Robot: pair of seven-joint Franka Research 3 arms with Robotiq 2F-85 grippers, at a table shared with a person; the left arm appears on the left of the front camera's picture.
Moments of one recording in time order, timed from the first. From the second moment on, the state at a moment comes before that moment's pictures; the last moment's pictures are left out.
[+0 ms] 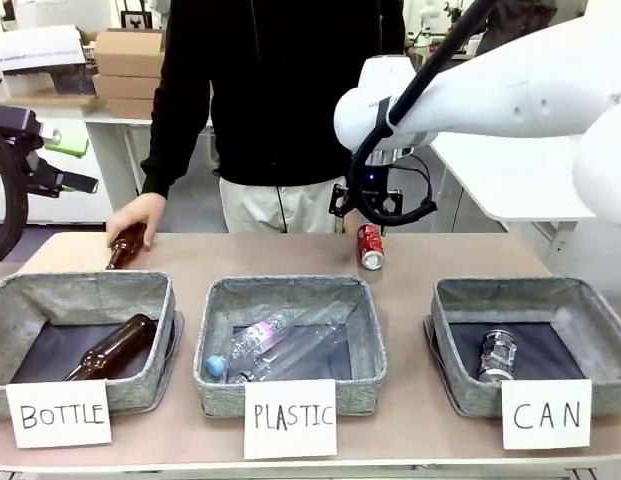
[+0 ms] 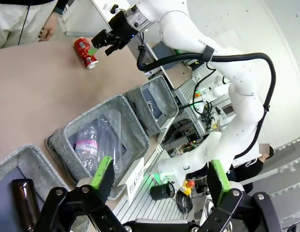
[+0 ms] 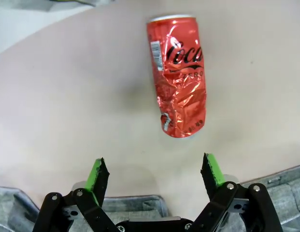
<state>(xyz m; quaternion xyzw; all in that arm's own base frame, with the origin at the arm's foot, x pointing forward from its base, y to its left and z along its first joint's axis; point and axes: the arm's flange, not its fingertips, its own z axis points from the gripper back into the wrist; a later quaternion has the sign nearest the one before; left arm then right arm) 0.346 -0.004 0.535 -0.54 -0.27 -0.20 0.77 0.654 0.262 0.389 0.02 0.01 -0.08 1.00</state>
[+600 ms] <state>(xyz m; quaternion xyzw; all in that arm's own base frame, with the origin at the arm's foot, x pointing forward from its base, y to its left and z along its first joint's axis) 0.346 -0.004 0.535 -0.54 -0.27 -0.20 0.77 0.672 0.253 0.326 0.01 0.00 -0.06 1.00</state>
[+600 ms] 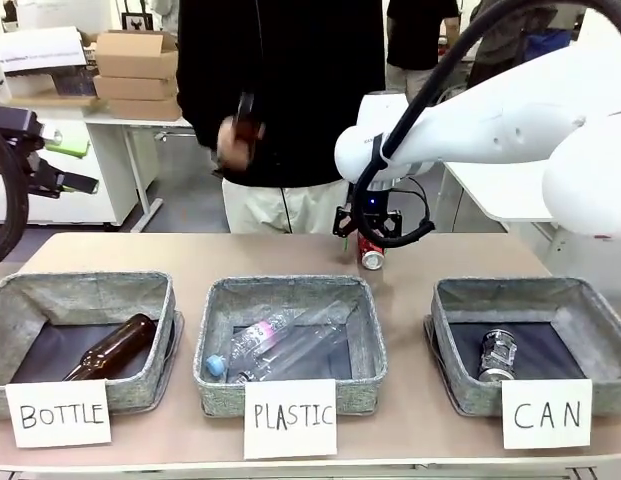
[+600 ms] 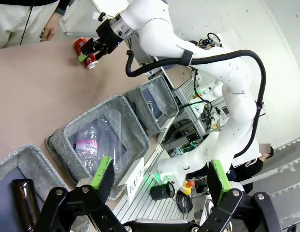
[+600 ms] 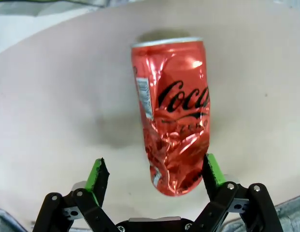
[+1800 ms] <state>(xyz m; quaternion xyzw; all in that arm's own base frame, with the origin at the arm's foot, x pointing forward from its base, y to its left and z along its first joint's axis) 0.346 -0.004 0.535 -0.54 -0.27 -0.20 0.77 0.675 0.249 0.307 -0.02 -0.01 -0.06 1.00</state>
